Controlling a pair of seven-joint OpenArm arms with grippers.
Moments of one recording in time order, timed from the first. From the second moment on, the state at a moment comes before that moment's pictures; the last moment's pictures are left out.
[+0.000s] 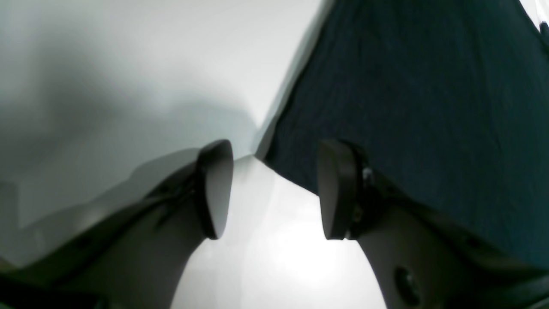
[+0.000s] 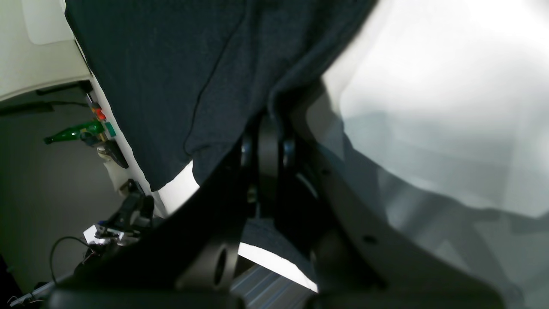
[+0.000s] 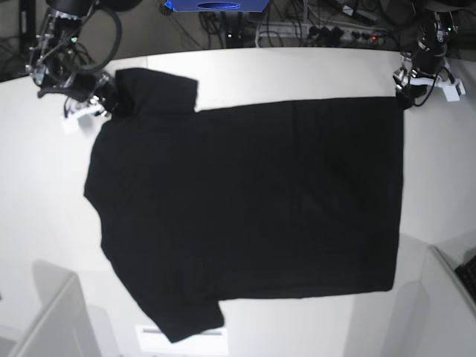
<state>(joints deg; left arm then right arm) 36.3 -17.1 -32.1 94.0 -57.0 -6.7 30.9 -14.8 9.9 29.6 77.3 60.3 10.4 -69.4</state>
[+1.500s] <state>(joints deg) 42.3 -16.8 -32.3 105.8 -50.2 -7.0 42.4 -31.0 7.5 30.1 107.0 51.6 8.2 -68.7</state>
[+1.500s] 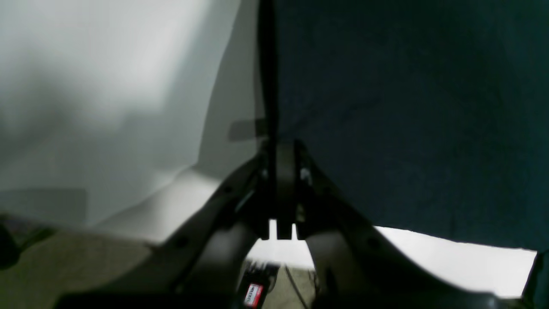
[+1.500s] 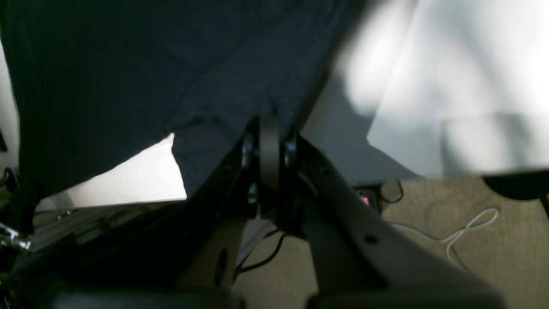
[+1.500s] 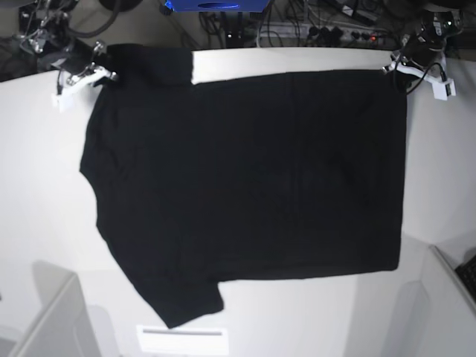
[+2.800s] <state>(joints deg) 31.2 -12.4 -34.9 109.6 -48.1 -6.4 49.0 -9.9 7.3 30.7 100.7 51.3 0.9 -78.1</state>
